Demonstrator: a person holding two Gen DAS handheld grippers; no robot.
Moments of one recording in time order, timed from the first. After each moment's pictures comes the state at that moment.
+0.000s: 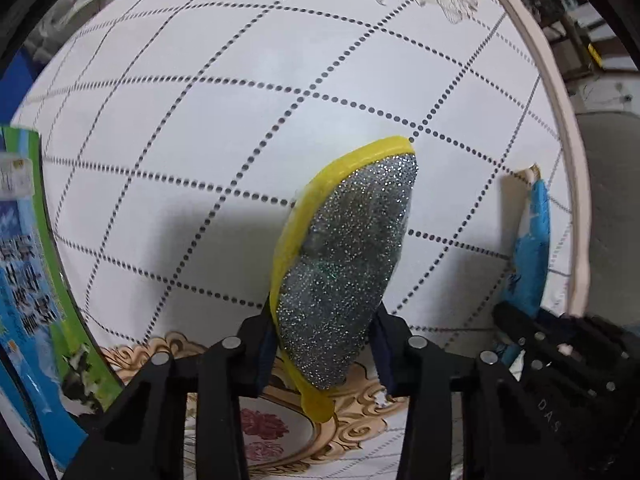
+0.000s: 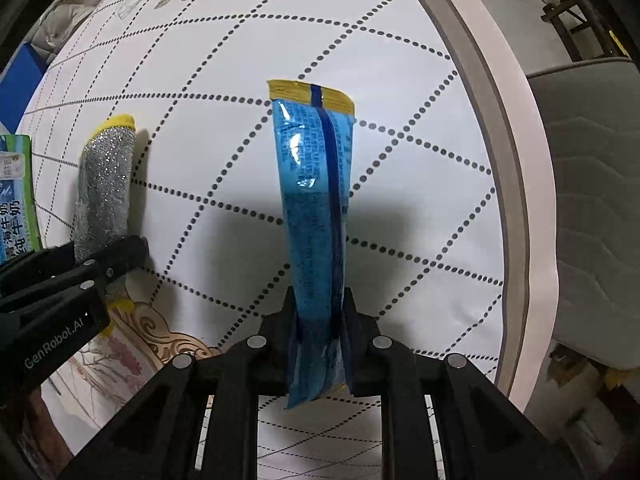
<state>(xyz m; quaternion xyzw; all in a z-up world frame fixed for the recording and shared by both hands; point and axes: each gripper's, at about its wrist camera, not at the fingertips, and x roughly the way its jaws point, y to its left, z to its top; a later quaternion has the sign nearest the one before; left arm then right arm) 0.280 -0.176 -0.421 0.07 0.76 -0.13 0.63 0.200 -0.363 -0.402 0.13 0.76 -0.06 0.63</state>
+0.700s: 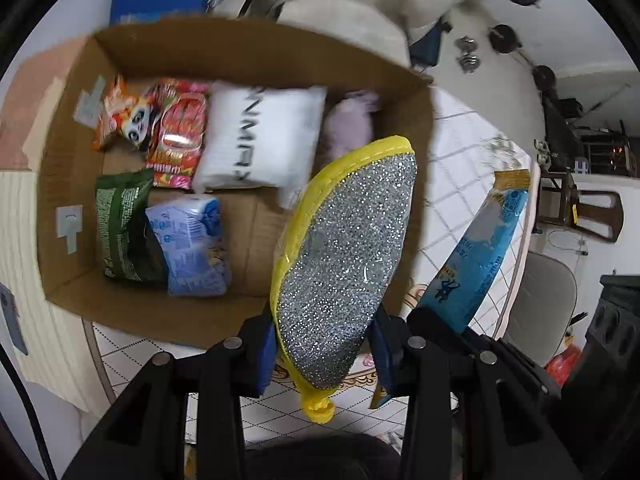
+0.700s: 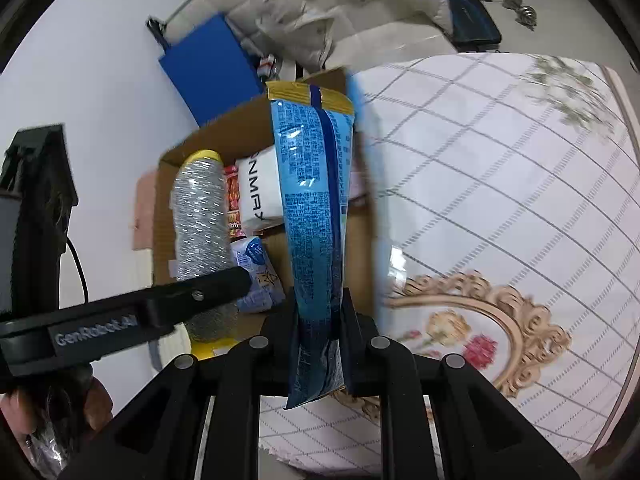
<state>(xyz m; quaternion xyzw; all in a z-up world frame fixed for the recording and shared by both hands) 0.299 0.157 -0.282 -0.18 0.75 -0.05 0.63 0.234 -0.040 -0.235 0.16 0.67 0.14 0.71</state>
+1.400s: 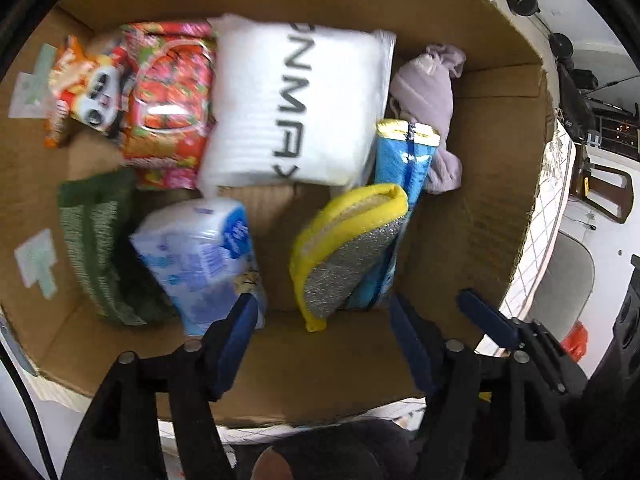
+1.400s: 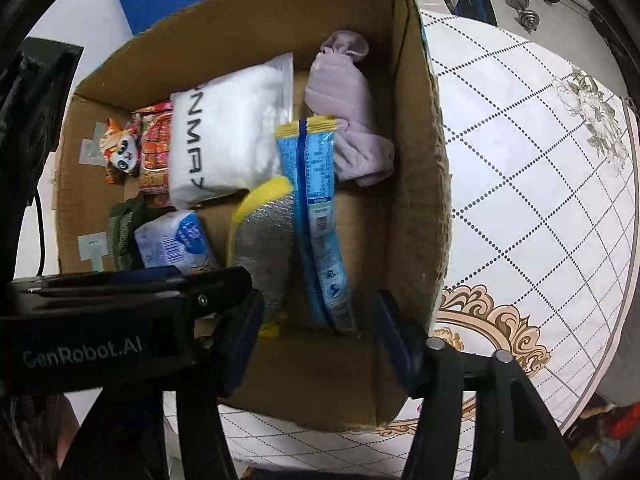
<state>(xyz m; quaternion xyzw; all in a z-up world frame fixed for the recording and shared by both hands) 0.310 0.153 -0.332 -0.16 0.80 -0.07 0.57 0.282 0.020 -0.326 0.03 0.74 0.09 0.66</state>
